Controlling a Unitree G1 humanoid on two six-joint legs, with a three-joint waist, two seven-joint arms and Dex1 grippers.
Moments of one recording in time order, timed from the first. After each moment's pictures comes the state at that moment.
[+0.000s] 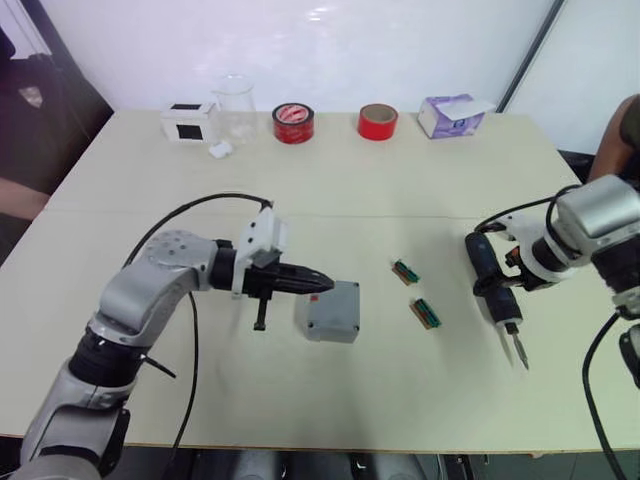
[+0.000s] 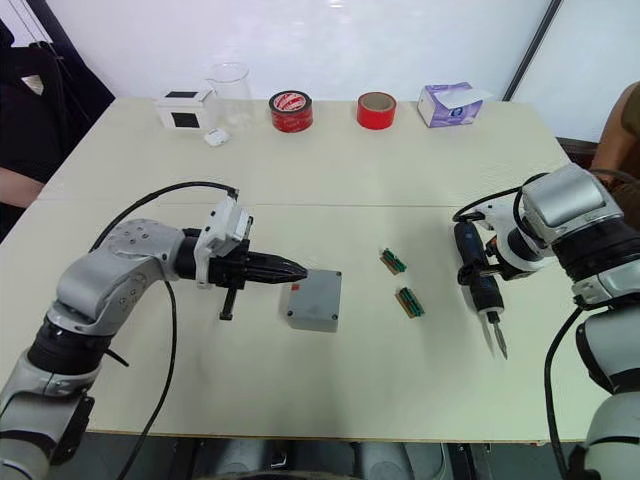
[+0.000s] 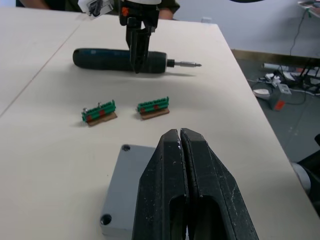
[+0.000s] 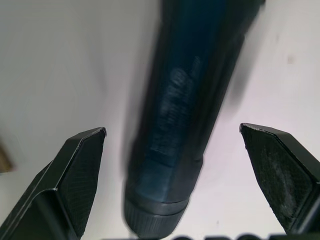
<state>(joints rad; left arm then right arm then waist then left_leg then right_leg) -0.55 0.65 -0.18 -0.28 -0.55 0.58 -1.17 -1.06 -1.00 0.60 0.43 0.45 1.61 0.73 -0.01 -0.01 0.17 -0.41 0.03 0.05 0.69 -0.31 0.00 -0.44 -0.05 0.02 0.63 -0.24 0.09</state>
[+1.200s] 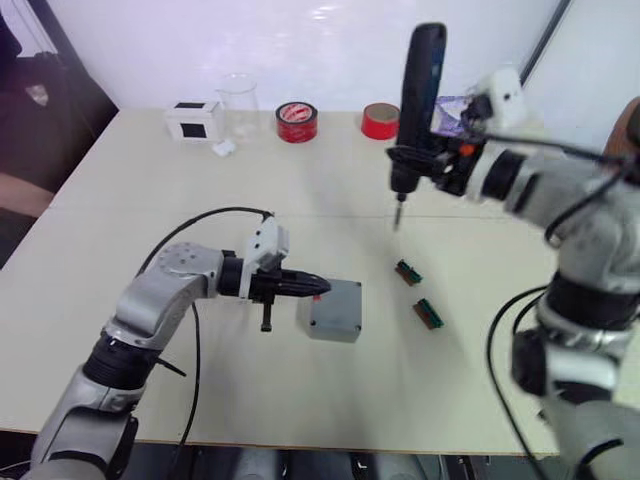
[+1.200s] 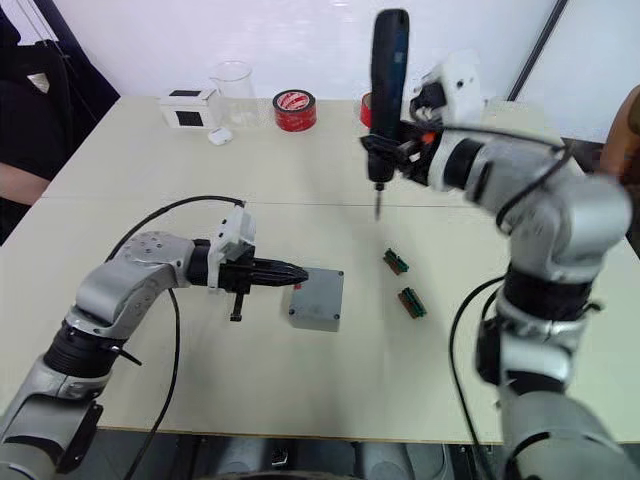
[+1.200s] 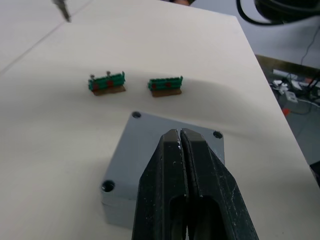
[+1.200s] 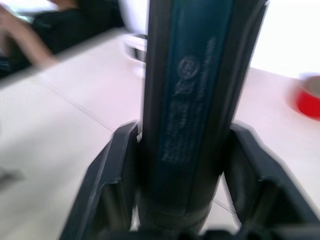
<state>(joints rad) -0.53 0.58 -0.23 -0.16 -0.48 0.55 -1.16 -0.80 -0.43 -0.25 -0.45 0.50 1.17 0.50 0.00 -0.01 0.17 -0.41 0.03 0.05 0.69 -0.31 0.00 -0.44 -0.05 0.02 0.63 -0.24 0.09</state>
